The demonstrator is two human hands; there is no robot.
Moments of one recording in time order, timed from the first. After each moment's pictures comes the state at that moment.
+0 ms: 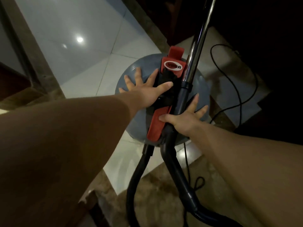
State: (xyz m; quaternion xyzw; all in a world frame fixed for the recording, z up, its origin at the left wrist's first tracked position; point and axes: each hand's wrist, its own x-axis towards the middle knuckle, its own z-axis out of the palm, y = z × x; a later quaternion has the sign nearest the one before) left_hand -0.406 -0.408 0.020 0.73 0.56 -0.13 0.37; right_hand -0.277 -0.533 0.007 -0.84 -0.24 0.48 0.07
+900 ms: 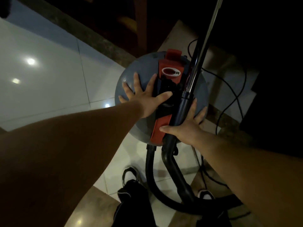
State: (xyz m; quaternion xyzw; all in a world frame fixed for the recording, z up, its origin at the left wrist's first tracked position) left_hand -0.265 -0.121 0.028 0.80 0.40 -0.26 0.36; right_hand -0.197 -0.296 0.028 -0.85 -0.06 0.51 0.13
